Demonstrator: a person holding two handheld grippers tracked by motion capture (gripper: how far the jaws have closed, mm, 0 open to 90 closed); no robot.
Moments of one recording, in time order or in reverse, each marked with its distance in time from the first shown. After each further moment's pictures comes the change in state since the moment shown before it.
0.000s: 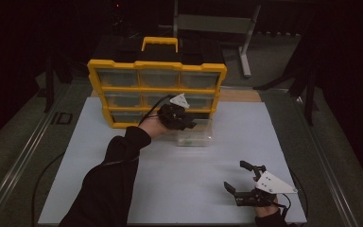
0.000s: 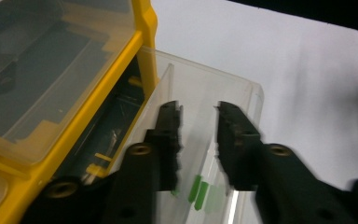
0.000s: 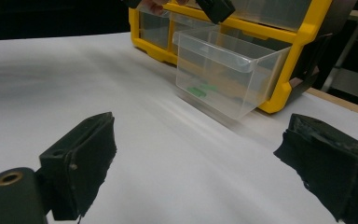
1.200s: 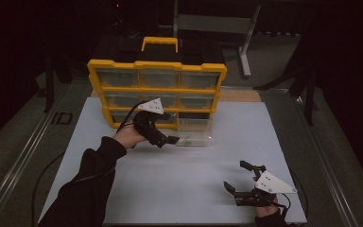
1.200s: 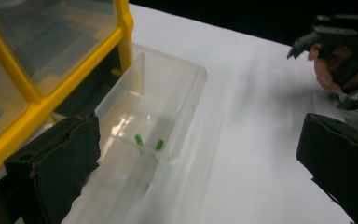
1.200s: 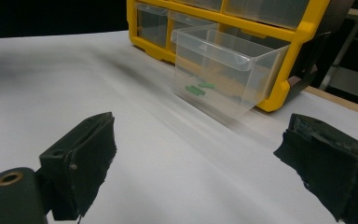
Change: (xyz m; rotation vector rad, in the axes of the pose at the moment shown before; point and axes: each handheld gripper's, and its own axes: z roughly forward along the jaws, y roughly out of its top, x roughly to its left) left arm -0.022 -0.043 -0.070 -0.125 -0.067 -0.040; right arm 0.000 0.000 0.001 0.005 -0.008 -0.007
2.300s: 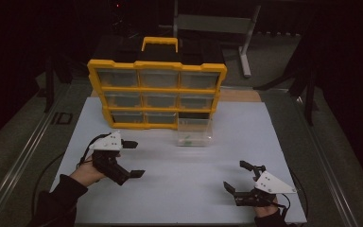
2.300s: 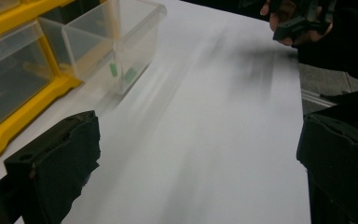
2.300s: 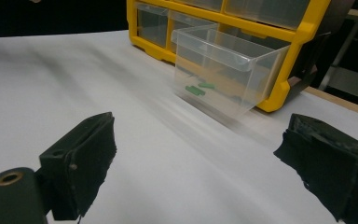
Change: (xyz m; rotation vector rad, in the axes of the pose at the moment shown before) left arm -0.060 -0.094 -0.080 -0.044 0.033 -0.009; right arm 0.001 0.000 0.000 0.002 -0.001 0.003
